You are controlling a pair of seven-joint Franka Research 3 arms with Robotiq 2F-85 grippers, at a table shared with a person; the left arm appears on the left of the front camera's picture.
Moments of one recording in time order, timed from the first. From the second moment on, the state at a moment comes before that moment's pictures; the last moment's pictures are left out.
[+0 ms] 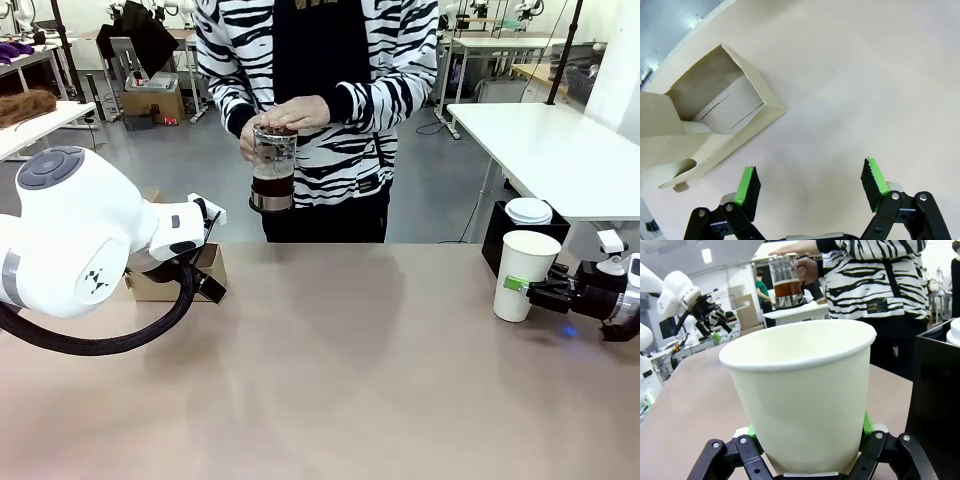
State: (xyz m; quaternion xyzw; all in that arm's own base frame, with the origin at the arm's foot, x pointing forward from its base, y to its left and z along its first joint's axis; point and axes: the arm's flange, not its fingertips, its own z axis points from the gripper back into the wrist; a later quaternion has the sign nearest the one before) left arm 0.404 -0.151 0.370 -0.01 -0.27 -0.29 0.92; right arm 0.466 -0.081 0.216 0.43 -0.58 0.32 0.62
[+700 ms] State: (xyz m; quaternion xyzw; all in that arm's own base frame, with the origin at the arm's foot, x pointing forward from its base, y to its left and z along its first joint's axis) left arm 0.404 -0.151 0.370 -0.01 -0.27 -0.29 0.92; right arm 0.483 -0.046 0.288 0.46 -0.58 0.32 0.60
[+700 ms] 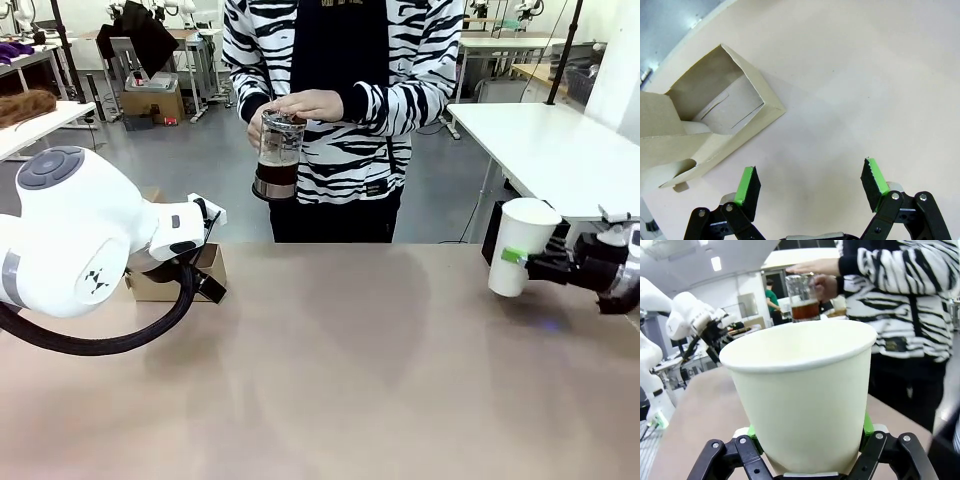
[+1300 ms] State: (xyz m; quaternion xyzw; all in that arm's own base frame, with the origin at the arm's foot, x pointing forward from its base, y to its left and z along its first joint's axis) left arm 0.404 -0.151 0.370 -0.01 -0.27 -0.29 0.92; right arm 0.573 0.140 0.293 0.47 -0.56 0.32 0.60
